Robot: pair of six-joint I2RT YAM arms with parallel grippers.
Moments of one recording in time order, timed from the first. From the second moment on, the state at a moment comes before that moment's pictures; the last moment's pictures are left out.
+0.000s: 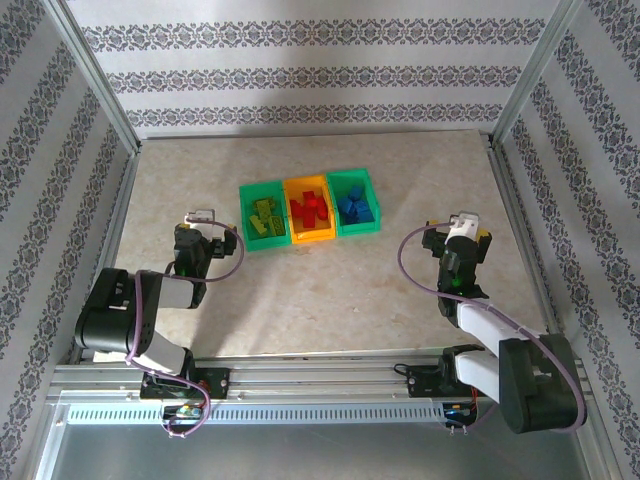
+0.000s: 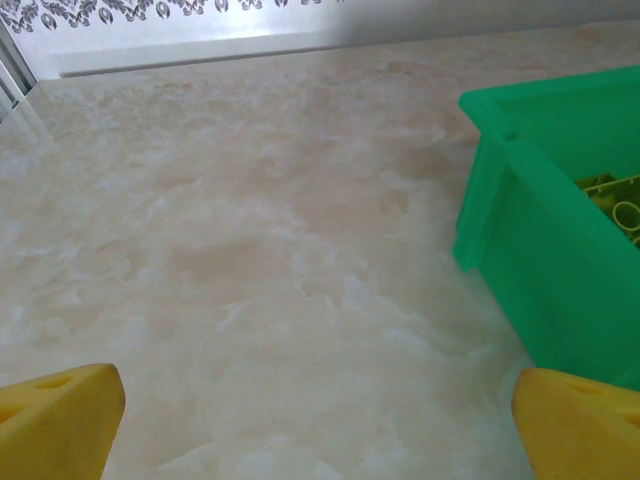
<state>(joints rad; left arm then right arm) -0.06 1.53 0.34 0.84 -0.11 0.03 0.08 1.11 0.25 0.59 0.39 0.03</state>
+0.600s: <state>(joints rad) -0.02 1.59 0.36 0.87 -0.16 0.00 0.03 1.21 0.18 0.79 0.27 0.00</state>
